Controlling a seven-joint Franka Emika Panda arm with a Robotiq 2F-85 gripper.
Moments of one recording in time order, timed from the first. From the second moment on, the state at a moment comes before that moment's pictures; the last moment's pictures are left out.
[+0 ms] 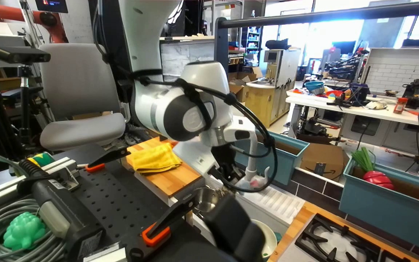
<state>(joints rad) 0.04 0.80 -0.13 -2.26 -0.01 3.28 0.09</state>
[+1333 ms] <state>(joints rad) 0.20 0.63 0.12 -2.19 0.17 3.13 0.27</state>
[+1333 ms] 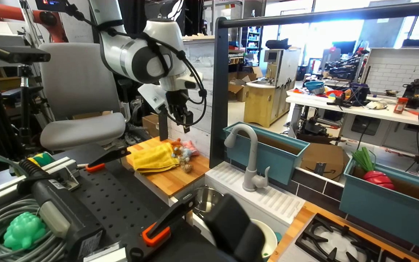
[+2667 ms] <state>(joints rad) 0.00 0.71 -0.25 -2.07 0.03 2.90 0.33</state>
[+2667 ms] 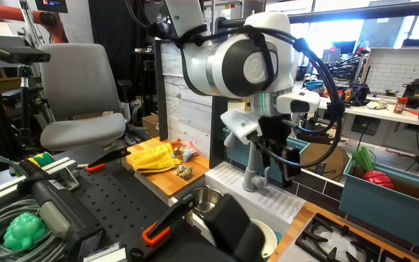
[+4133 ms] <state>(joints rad) 0.07 1.24 -0.26 -1.65 0.05 2.74 0.35</state>
